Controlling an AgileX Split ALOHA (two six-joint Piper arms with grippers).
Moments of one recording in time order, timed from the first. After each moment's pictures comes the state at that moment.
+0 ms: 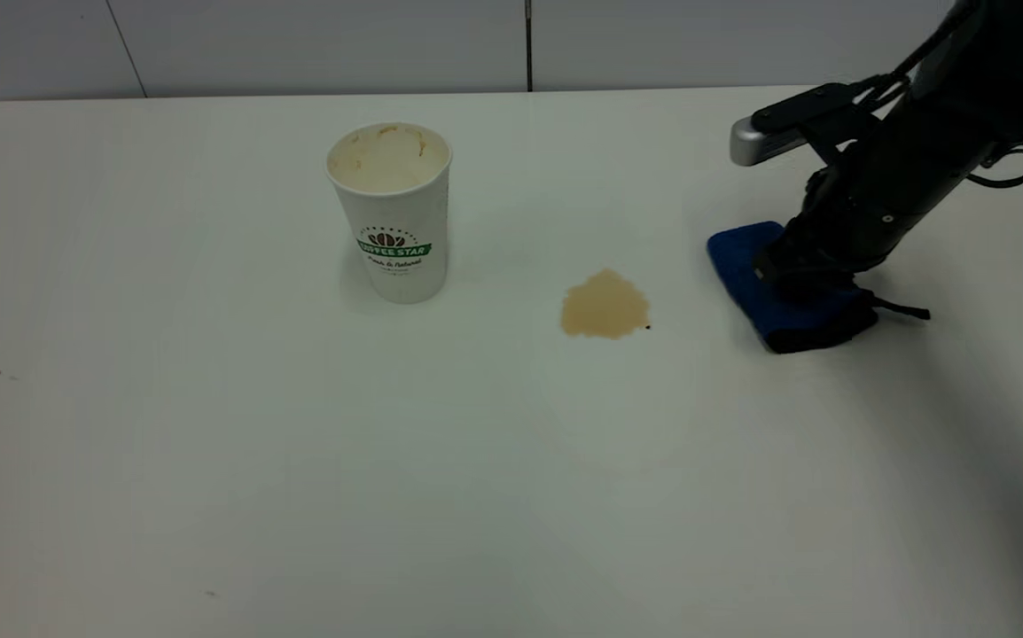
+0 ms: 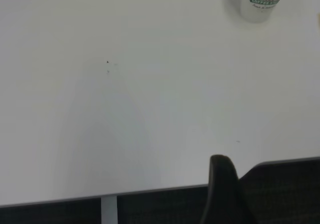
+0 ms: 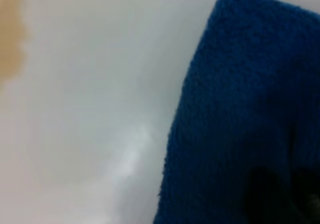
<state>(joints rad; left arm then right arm) -0.05 -0.02 -0.48 -0.06 1.12 0.03 0.12 2.47 -1.39 0.55 0.16 -0.86</state>
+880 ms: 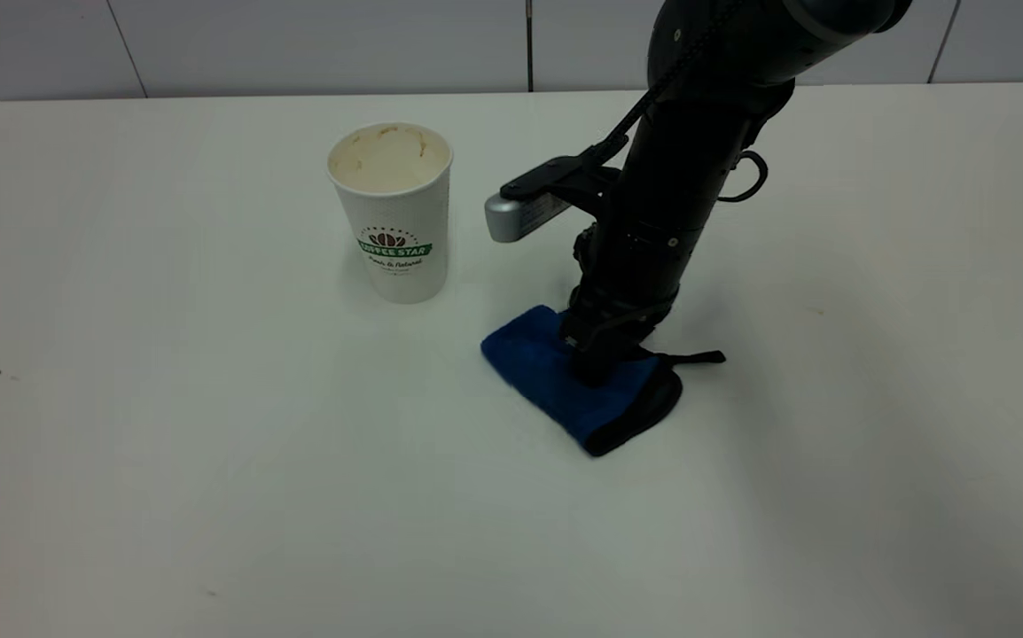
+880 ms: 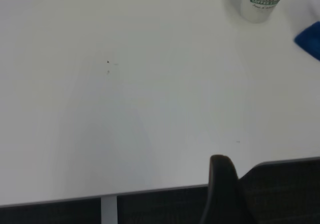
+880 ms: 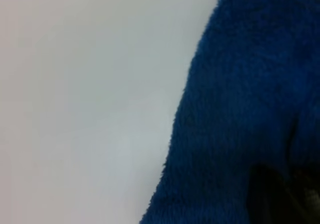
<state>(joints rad) -0.05 -0.02 -0.48 -0.06 1.12 0.03 0.39 2.61 -1.73 0.35 0.74 -0.73</state>
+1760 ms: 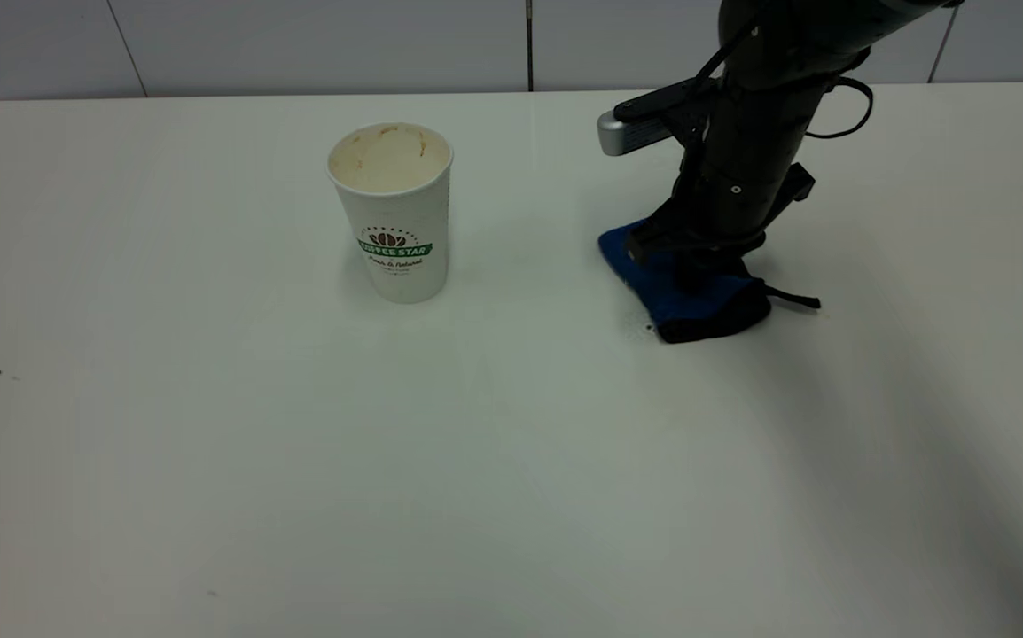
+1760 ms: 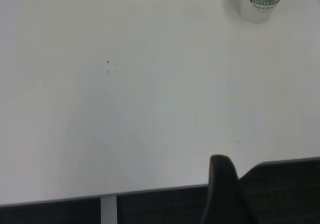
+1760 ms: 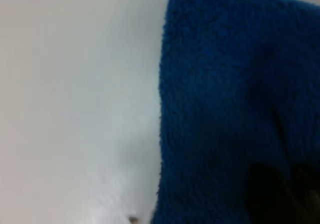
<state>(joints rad) -0.05 -0.02 -0.48 -0.06 1.12 0.03 0.26 2.60 -1.74 0.02 0.54 -0.12</state>
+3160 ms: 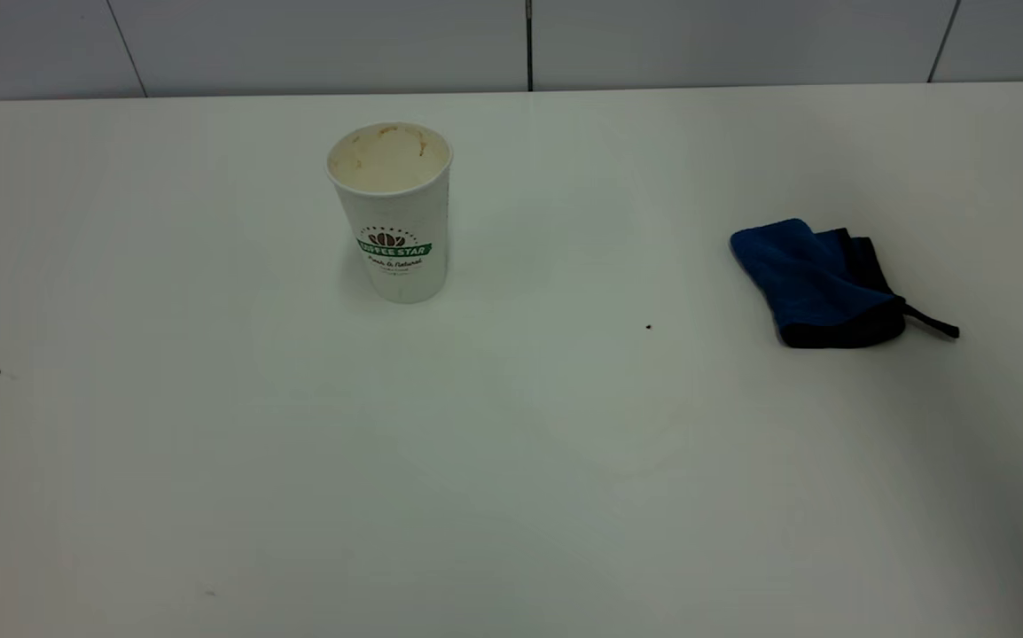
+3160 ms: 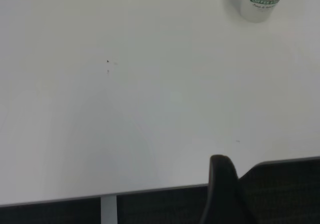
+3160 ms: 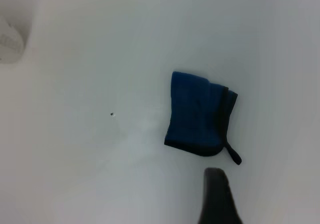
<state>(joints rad) -0.05 -0.02 -0.48 -0.06 1.12 0.03 0.17 1.72 -1.70 0.00 1.12 -0.05</state>
